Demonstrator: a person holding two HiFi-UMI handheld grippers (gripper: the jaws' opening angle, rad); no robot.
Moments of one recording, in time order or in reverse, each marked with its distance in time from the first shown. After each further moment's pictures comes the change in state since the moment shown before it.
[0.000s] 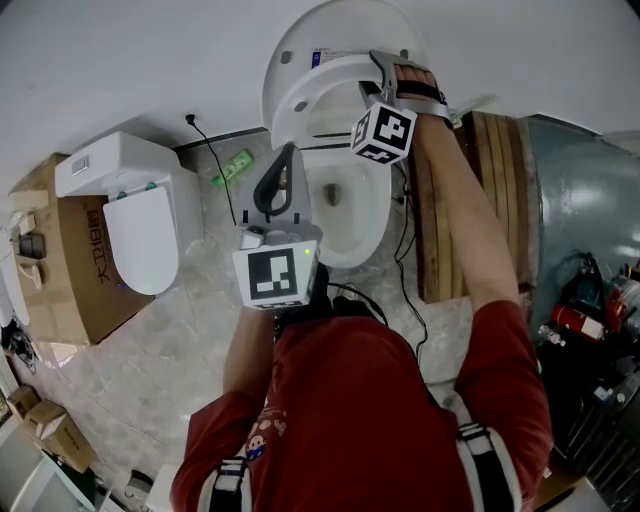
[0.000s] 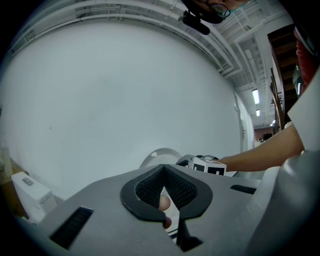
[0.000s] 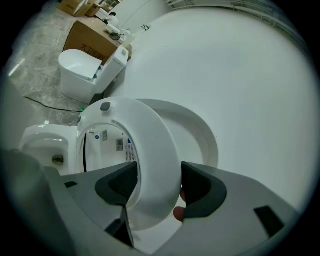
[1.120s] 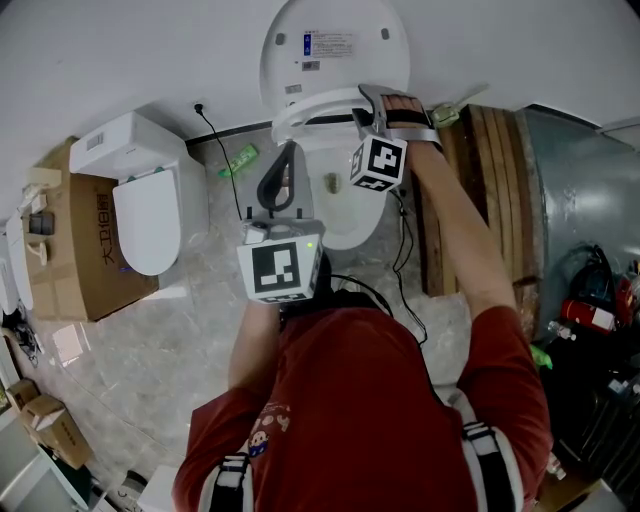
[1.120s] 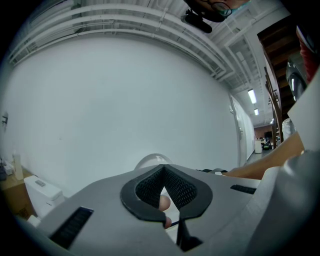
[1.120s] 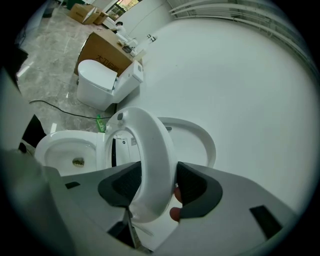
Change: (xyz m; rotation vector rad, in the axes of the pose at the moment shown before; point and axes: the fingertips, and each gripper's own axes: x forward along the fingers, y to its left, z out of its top) left arm -0.100 -0.068 0.012 0.042 -0.053 0.021; right arm -0.133 0.084 0.000 -0.014 -0.075 0.035
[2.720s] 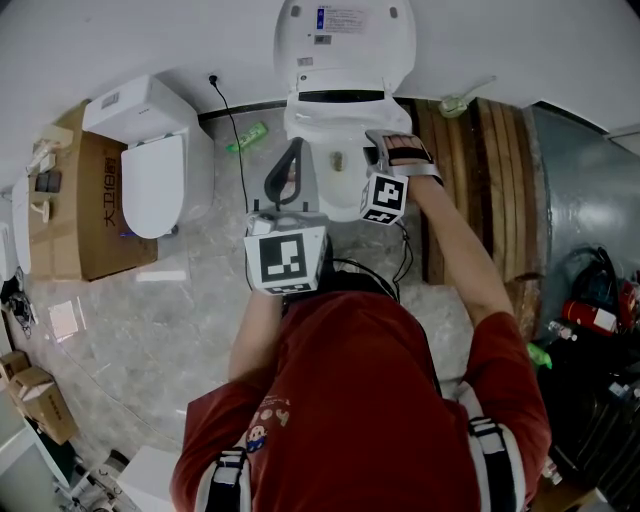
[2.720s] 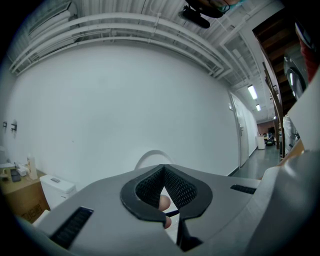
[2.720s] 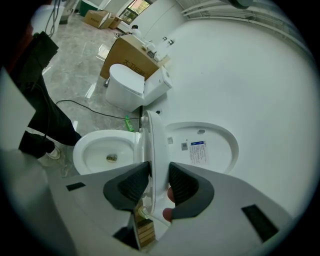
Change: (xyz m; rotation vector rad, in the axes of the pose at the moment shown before) left arm -0.095 -0.040 -0.014 0.057 0.023 0.046; right arm -0.103 0.156 -0.008 -0.078 -0.013 0.172
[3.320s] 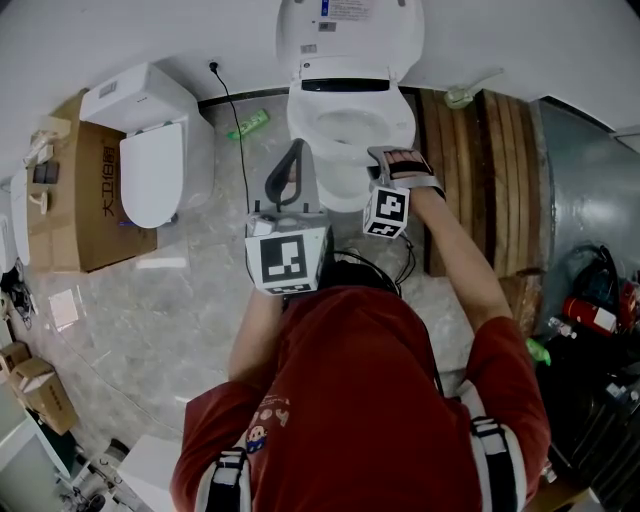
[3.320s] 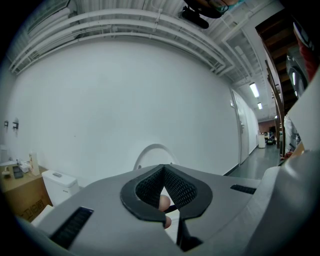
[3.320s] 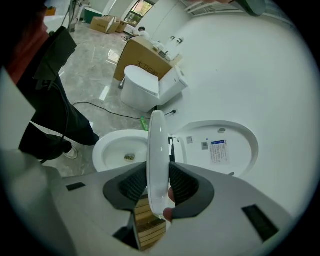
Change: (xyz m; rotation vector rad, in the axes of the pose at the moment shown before) left arm -0.005 0.001 -0.026 -0.004 0.052 0.005; right arm -0.005 0.071 -0.001 -0.025 -0.010 0.160
